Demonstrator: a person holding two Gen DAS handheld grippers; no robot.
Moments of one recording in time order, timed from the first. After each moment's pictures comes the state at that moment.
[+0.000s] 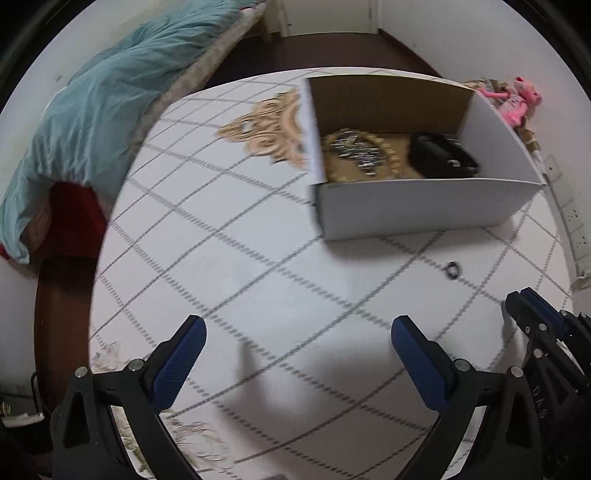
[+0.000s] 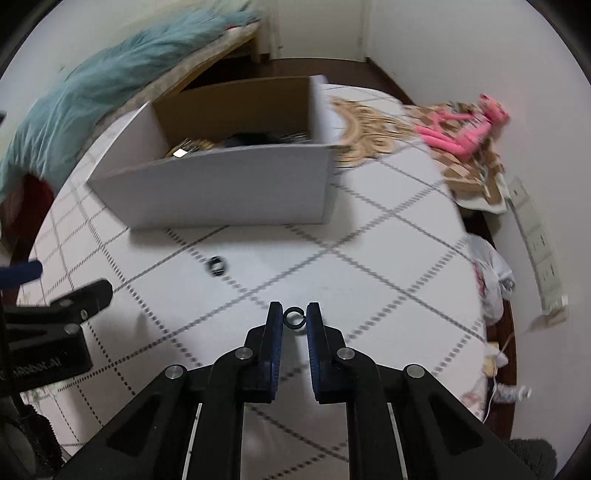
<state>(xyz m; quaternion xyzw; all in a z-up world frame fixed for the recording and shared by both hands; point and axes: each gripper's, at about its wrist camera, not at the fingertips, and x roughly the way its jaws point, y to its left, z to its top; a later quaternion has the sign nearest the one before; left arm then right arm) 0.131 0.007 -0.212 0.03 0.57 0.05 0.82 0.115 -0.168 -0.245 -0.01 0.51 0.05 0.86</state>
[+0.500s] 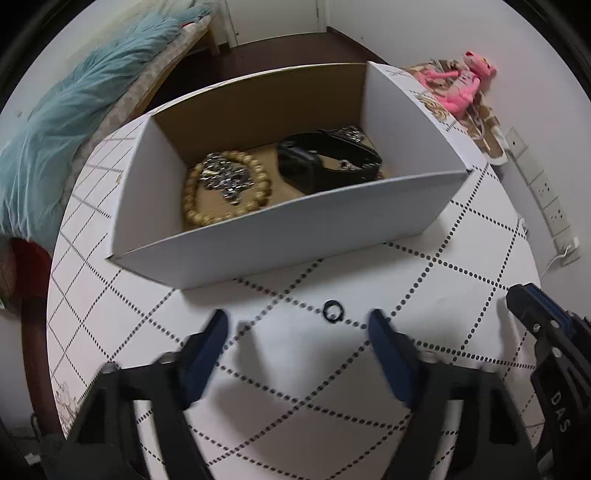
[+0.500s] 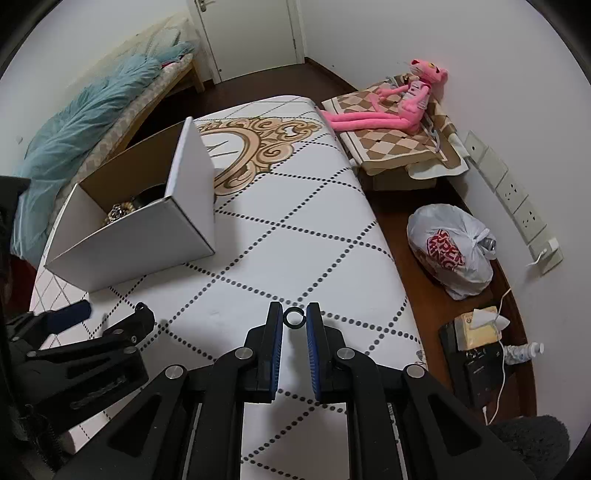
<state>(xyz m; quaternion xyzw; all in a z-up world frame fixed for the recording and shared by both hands) 0.165 -0.071 -0.230 0.07 0.56 -0.02 0.82 0.120 -0.245 -0.240 0.09 0.49 -0.02 0.87</state>
